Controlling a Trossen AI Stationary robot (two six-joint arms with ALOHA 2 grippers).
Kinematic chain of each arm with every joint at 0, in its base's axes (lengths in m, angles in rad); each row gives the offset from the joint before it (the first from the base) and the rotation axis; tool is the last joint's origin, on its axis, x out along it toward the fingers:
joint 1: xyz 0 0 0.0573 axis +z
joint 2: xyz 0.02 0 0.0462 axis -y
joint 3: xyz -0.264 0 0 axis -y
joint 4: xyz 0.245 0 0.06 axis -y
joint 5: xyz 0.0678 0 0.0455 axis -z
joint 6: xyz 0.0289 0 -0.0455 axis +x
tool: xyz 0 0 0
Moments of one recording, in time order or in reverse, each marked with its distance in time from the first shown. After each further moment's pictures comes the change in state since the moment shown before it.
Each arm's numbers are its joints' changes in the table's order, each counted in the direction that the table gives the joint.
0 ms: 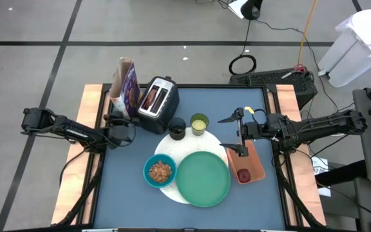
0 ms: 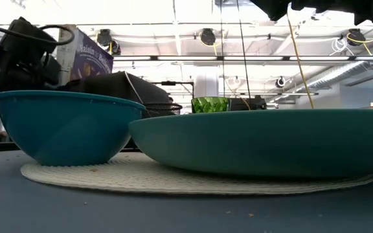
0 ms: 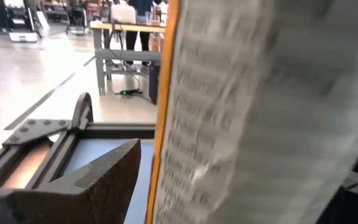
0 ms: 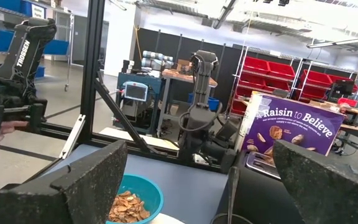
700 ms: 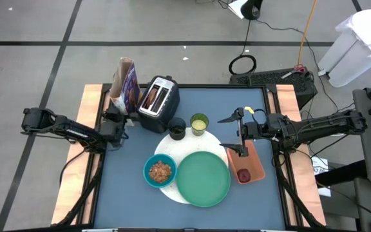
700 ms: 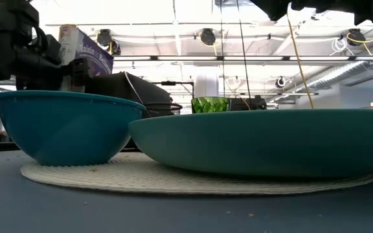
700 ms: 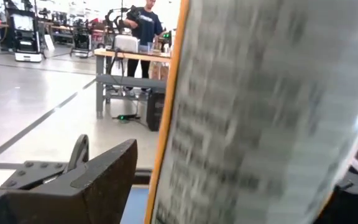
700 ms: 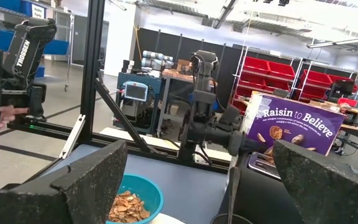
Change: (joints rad) left arm -0.001 0.000 0.002 0.531 -0.052 0.483; right arm 0.000 0.000 0.000 0.000 0.000 0.000
